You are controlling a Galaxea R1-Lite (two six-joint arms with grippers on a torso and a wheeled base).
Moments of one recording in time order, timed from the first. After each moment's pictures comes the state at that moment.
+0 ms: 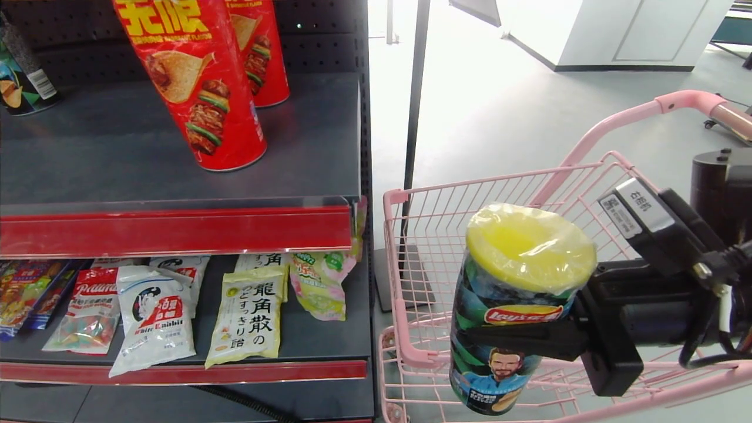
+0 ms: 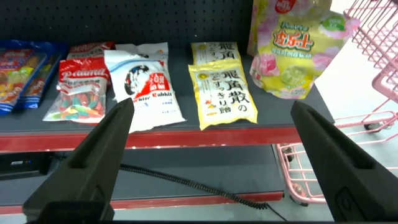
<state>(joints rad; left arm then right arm) 0.01 0.00 0.00 0.00 0.00 0.00 0.63 1.42 -0.76 -0.33 0.74 -0.45</state>
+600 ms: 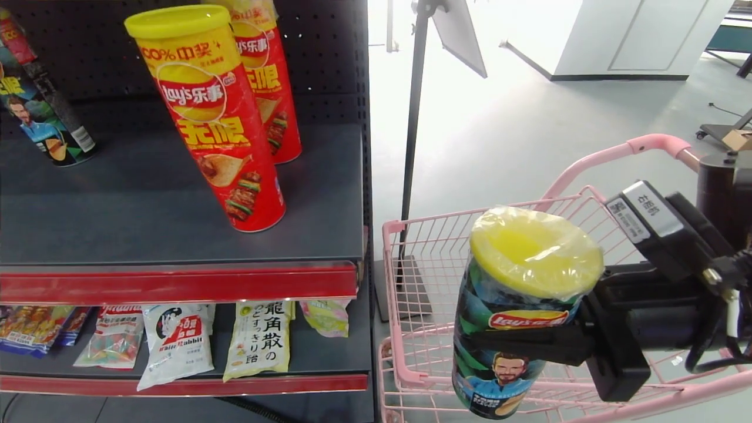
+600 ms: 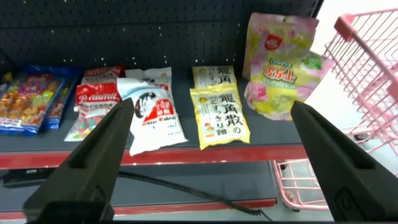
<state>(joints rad) 0.01 0.00 0.00 0.00 0.00 0.00 0.62 1.41 -0.75 -0.33 0.74 -0.45</state>
